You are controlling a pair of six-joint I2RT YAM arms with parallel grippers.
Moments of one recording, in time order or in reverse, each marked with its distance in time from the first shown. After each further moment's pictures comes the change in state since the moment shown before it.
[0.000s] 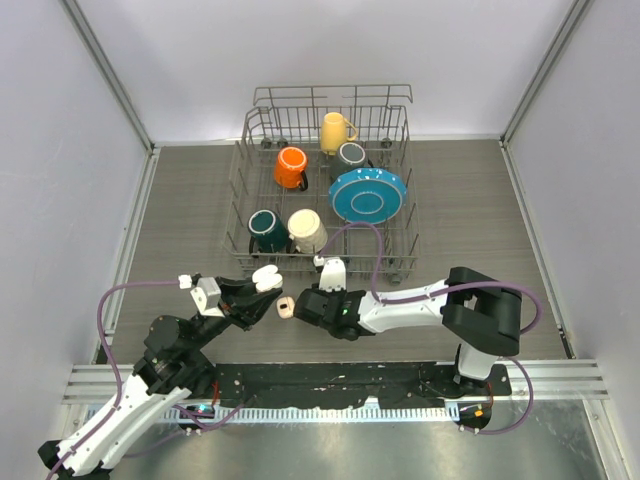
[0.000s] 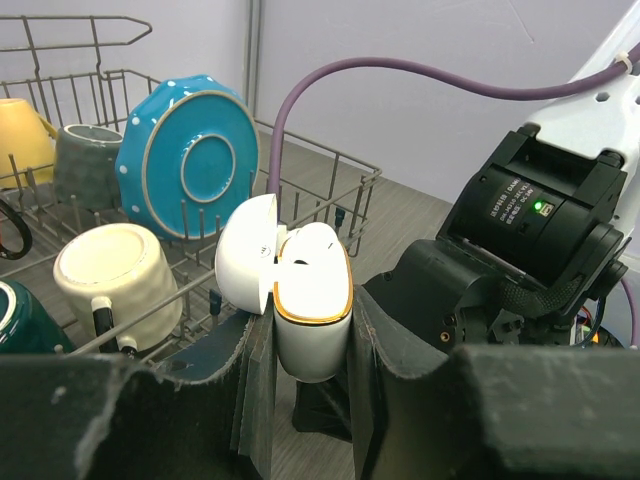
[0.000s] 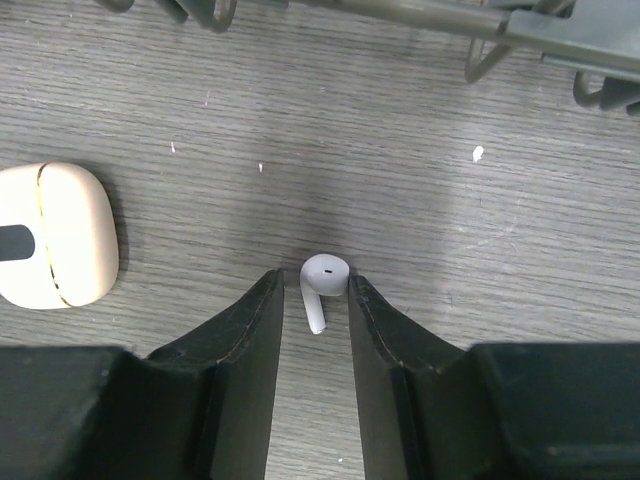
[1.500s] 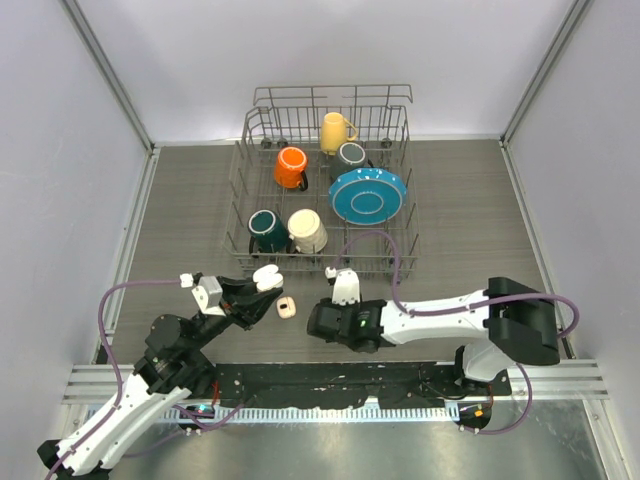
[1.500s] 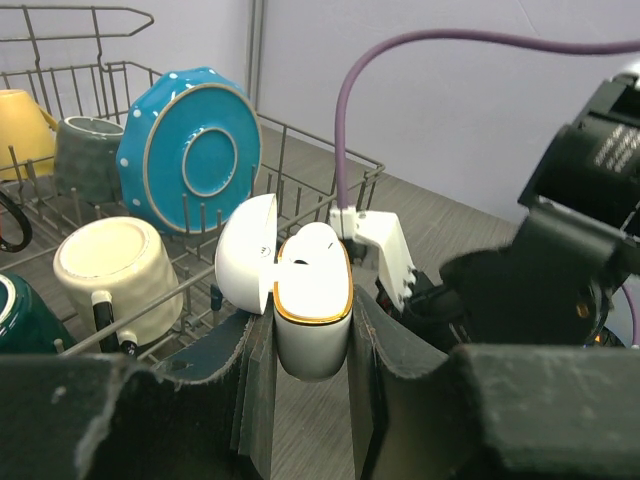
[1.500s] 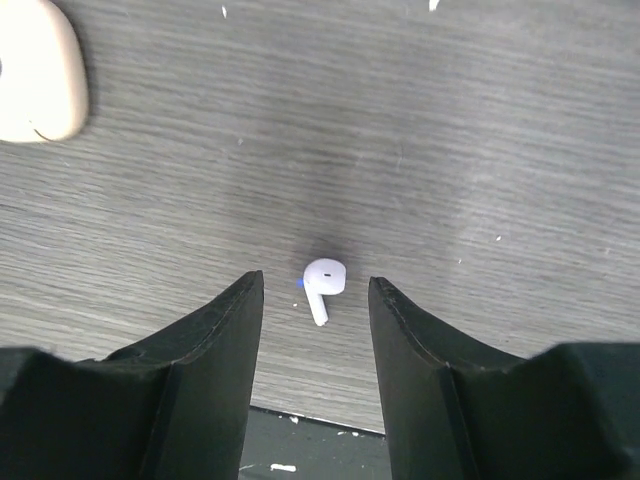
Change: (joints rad) left arm 0.000 0.013 0.000 0.000 -0.006 -0.004; right arm 0.116 -0.169 -0.071 -0.215 -0.051 0.123
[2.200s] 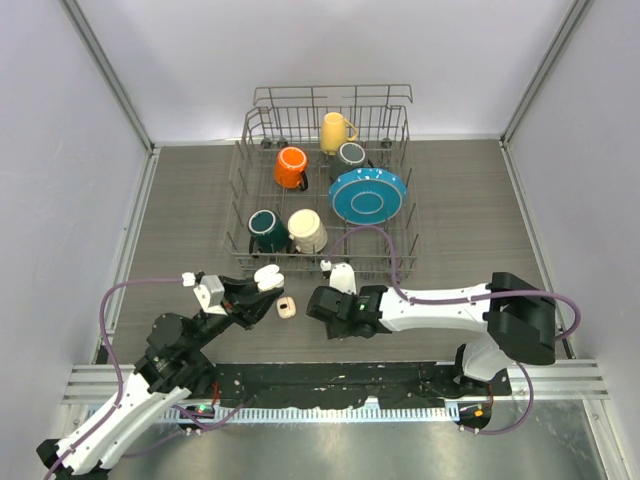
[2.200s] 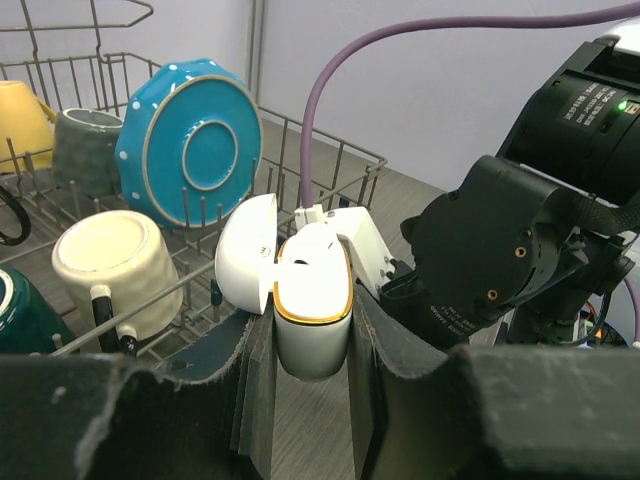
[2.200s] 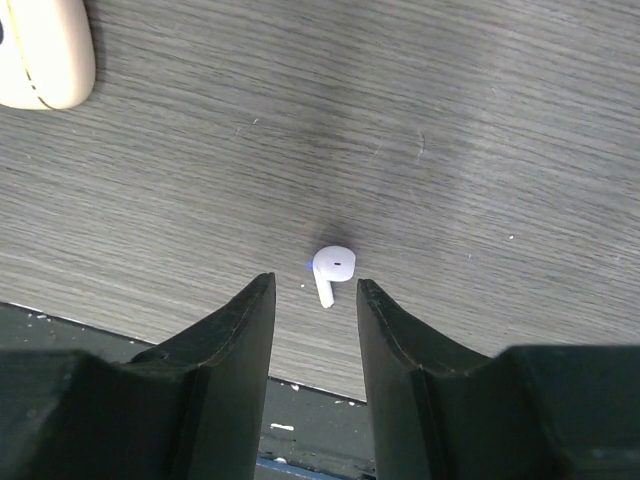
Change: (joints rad) left arm 0.000 0.016 0.000 0.000 0.000 0.000; right arm -0.108 -0.019 0.075 -0.063 -0.216 -0.148
